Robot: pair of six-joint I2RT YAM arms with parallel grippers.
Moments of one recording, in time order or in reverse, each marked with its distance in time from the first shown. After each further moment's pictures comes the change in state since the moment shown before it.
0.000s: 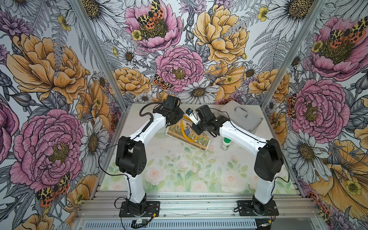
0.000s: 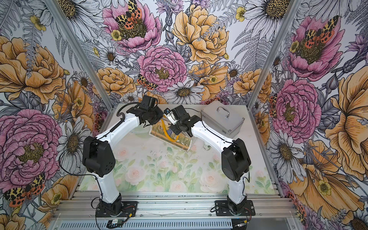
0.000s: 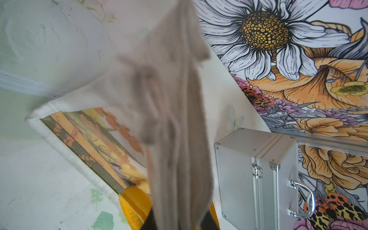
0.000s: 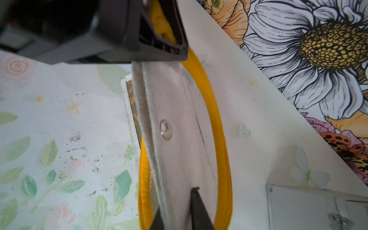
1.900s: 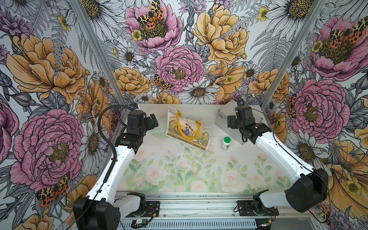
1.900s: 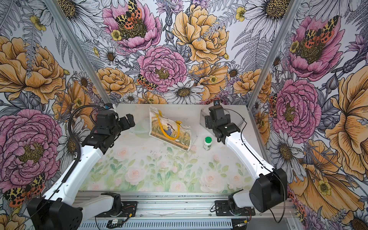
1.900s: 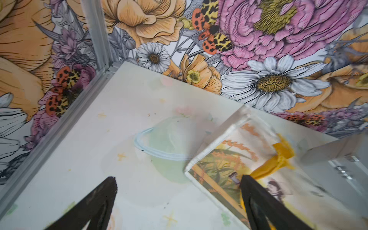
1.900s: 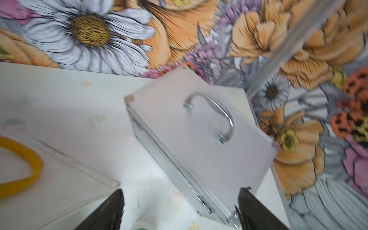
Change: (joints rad) left arm 0.272 -0.760 -0.690 0.256 -0.250 0.716; right arm -0.356 -0.521 -0.479 0.075 0.451 0.399
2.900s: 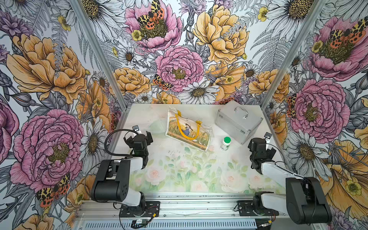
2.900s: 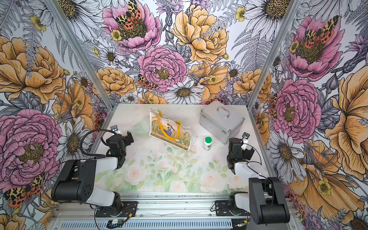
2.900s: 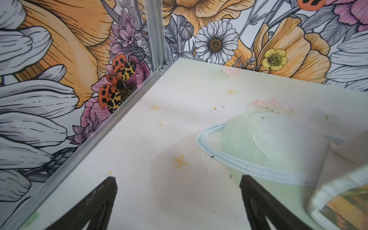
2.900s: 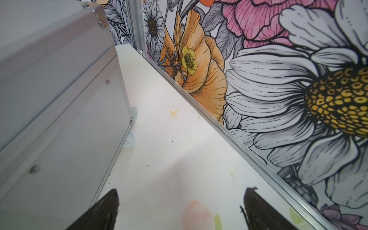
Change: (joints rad) left arm 0.089 0.369 -0.552 1.069 -0.169 0.223; right arm -0.301 -0.081 -0.783 0.849 0.175 0.085
